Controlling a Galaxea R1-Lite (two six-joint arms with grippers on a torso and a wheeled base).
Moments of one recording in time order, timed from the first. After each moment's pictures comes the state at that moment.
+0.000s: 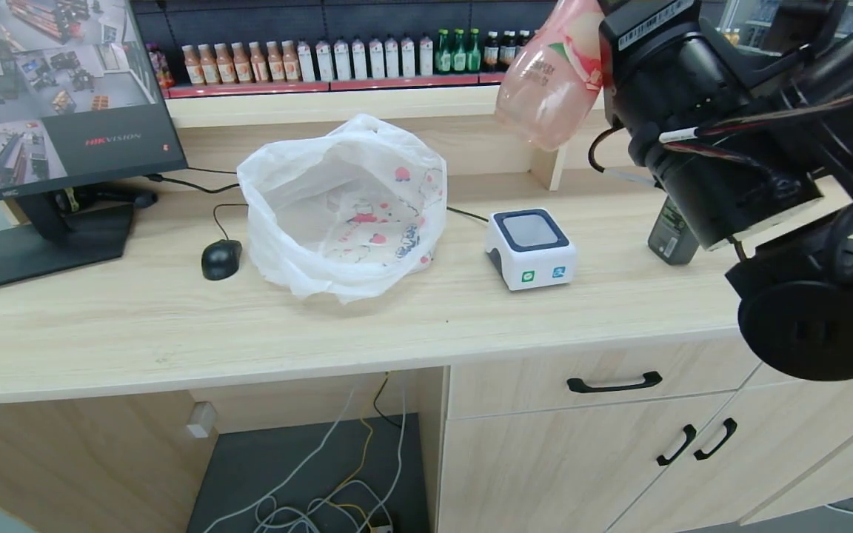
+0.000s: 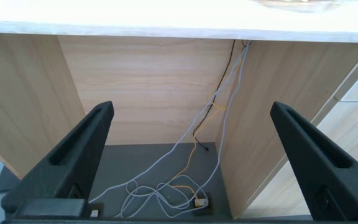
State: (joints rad) left arm 0.00 0.00 0.00 0.00 0.00 0.00; right arm 0.65 1.78 -1.23 -1.27 -0.17 0.59
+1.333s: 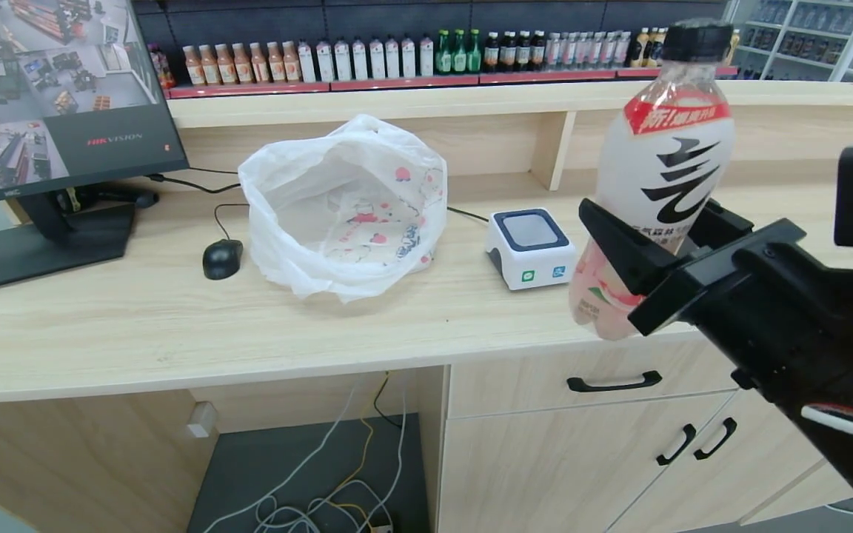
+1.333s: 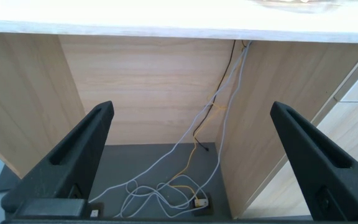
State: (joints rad) left arm 0.00 0.00 0.00 0.00 0.00 0.00; right arm 0.76 1.51 -0.51 -1.43 -0.24 -0.23
